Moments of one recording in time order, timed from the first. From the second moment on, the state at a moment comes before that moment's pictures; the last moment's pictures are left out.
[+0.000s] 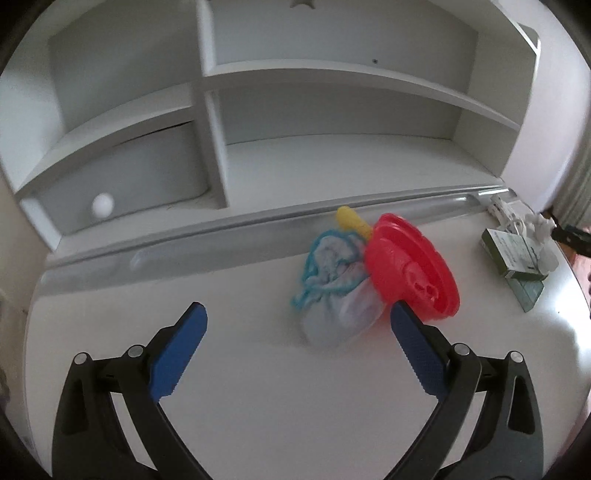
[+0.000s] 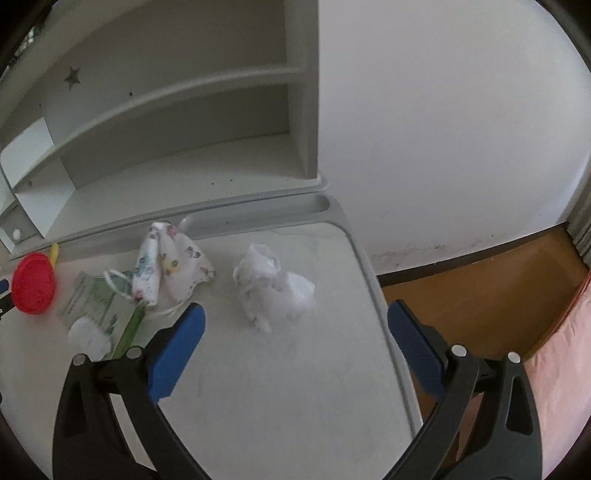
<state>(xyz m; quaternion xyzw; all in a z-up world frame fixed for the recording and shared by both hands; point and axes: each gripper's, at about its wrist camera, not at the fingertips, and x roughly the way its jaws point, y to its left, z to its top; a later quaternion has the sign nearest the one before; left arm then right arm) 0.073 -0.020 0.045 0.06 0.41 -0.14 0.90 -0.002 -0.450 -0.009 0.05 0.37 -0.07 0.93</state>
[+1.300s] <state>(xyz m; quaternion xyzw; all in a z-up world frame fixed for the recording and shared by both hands) -0.012 -0.094 0.131 0.07 0.32 -0.25 0.91 -0.128 -0.452 0.046 0.08 0.31 -0.04 0.95</state>
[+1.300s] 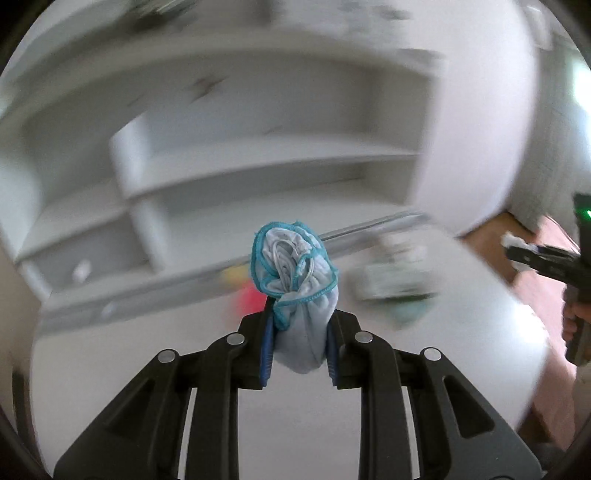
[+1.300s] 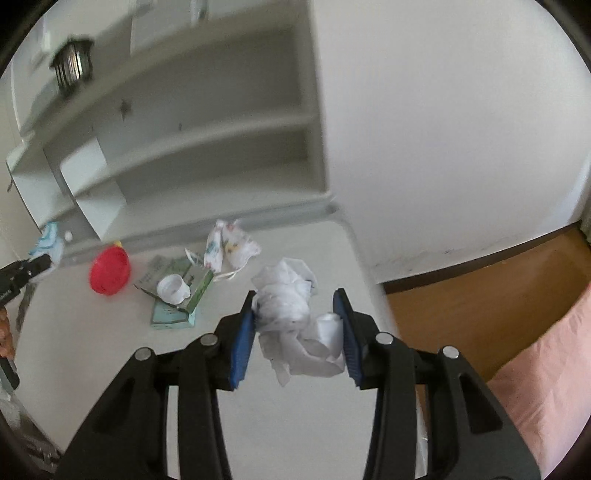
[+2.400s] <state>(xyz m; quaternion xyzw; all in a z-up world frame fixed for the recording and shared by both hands) -0.220 -0.545 -0.198 0.29 0.57 -0.52 0.56 -0.346 -0.690 -0.288 0.43 0.50 -0.20 0.73</state>
